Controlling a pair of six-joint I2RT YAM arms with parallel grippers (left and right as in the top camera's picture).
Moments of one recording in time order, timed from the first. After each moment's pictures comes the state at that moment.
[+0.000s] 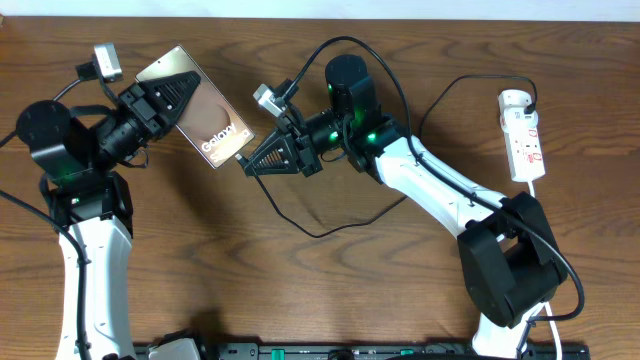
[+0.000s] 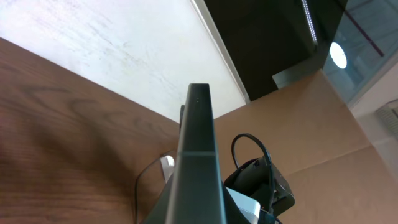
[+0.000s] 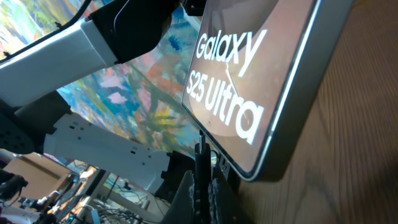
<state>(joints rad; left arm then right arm) 0.32 1.27 0.91 0.36 1.11 -1.08 0.60 1.94 1.40 0.30 -1.46 0.49</state>
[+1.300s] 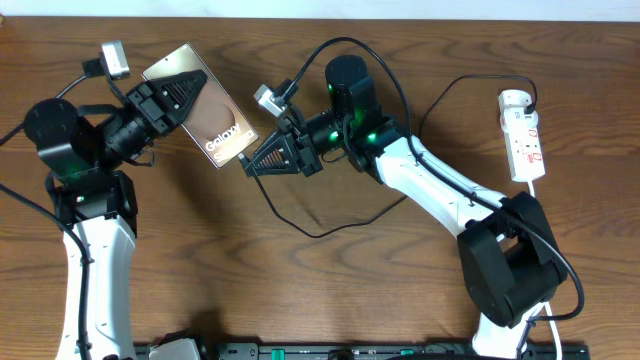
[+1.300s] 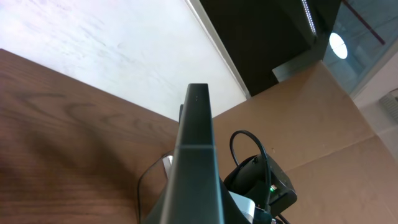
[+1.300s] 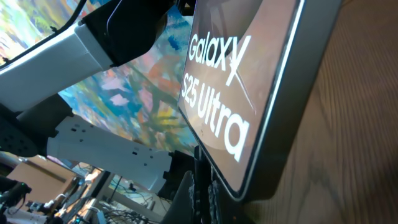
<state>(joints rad) 0.28 1.27 0.91 0.37 1.10 -1.03 0.60 1.94 1.40 0.30 -1.45 0.52</state>
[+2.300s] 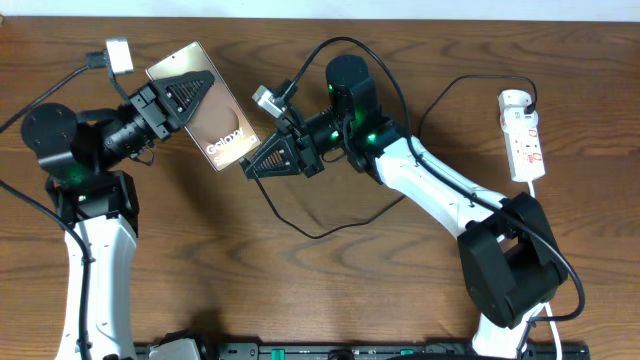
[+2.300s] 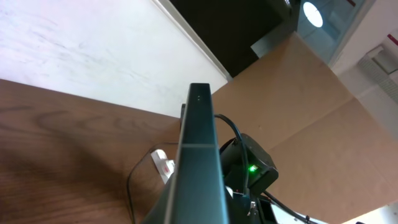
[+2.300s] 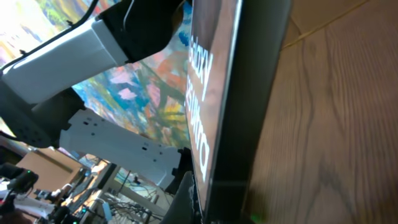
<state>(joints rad) 0.27 1.28 0.91 0.52 1.20 -1.06 0.60 1.94 1.40 0.36 -1.50 0.56</state>
